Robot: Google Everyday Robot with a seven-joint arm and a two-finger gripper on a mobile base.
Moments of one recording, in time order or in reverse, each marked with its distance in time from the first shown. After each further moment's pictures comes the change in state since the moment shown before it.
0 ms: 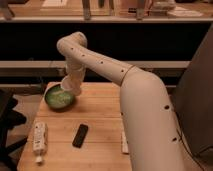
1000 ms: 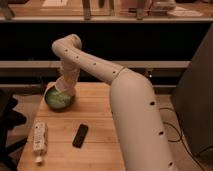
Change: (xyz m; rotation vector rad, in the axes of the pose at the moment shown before) arm 0.001 -0.029 0.035 0.004 -0.015 -0.056
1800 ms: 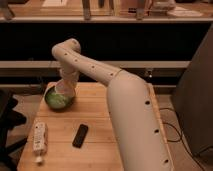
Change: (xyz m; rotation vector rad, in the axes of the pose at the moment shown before) arm -0.004 -0.005 0.024 -0.006 -0.016 -0.036
